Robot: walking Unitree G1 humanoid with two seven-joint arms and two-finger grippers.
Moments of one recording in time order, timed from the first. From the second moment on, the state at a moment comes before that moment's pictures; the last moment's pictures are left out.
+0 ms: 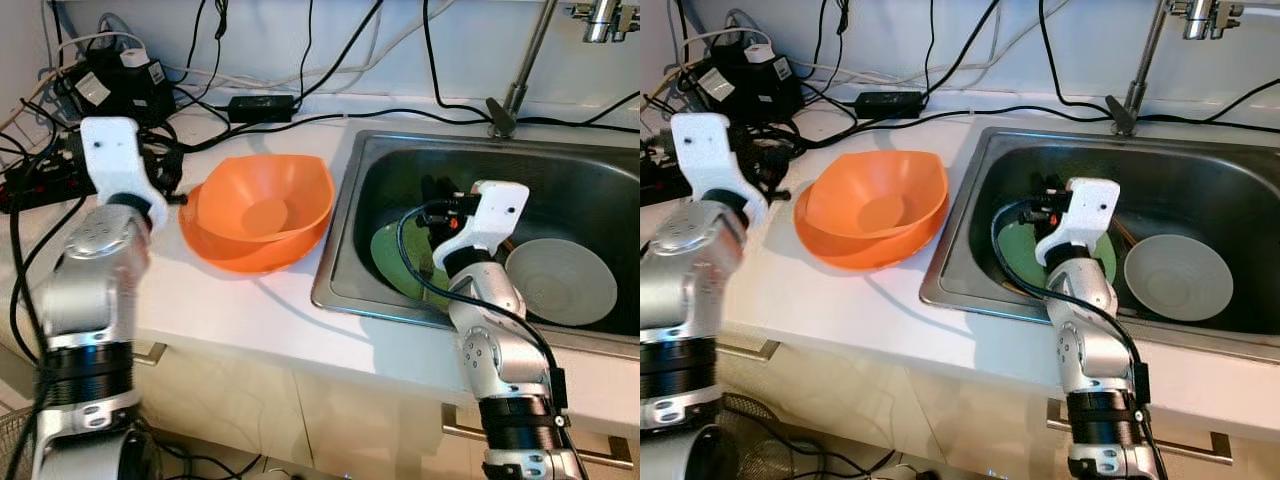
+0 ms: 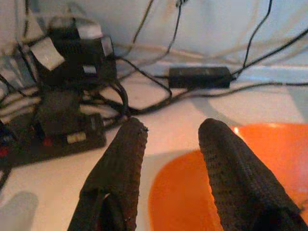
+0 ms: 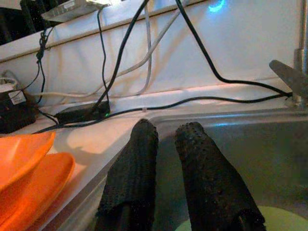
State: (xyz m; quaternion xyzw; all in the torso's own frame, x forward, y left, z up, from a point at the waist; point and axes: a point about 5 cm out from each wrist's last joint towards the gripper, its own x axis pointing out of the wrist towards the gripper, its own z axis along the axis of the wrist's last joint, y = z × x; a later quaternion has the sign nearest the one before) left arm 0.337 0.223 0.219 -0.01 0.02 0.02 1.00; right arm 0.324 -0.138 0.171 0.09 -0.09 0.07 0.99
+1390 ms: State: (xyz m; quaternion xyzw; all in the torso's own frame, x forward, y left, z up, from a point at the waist) left arm 0.335 0.196 0.179 -0.15 0.16 -0.09 0.97; right arm 0.327 -0.137 0.167 0.10 -0.09 0.07 0.99
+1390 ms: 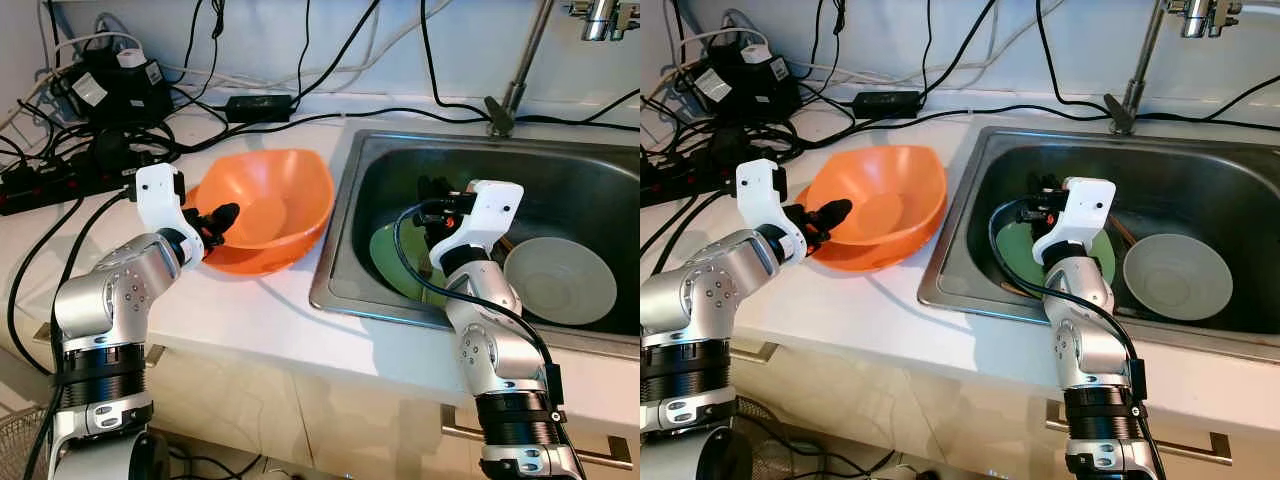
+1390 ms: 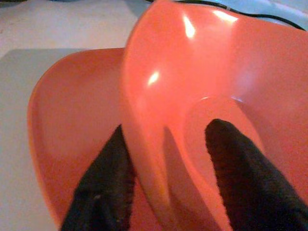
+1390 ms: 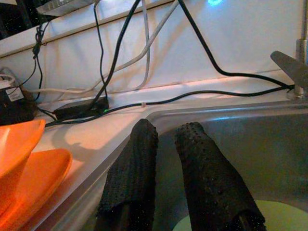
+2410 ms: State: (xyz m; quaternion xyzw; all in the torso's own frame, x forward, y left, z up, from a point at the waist) left arm 0.337 0.191 0.183 -0.20 0.13 -0.07 0.97; right arm 0.331 -0.136 0.170 0.10 -0.09 0.07 0.99
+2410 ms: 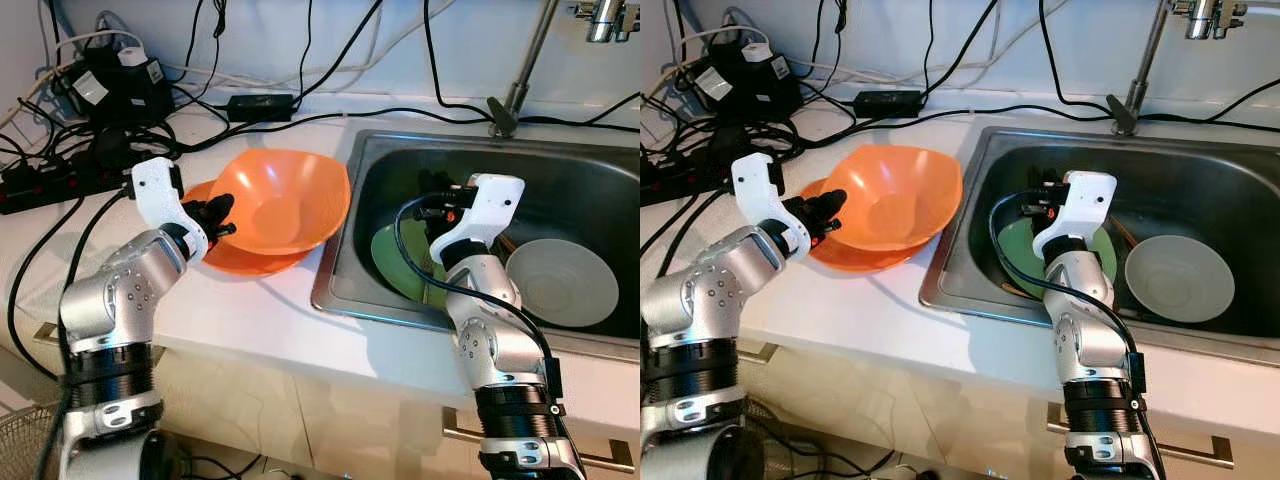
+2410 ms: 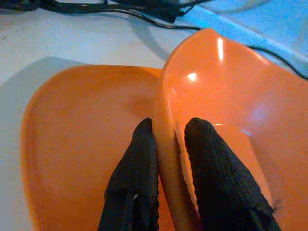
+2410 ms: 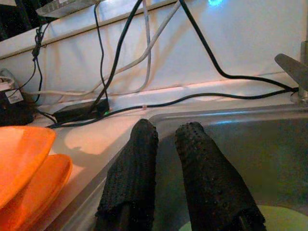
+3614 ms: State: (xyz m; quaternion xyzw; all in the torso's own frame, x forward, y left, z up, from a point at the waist) left arm 0.346 0.165 0.214 -0.36 -0.04 -0.06 0.93; right arm 0.341 -0.140 0.185 0.17 -0.10 0.05 0.98
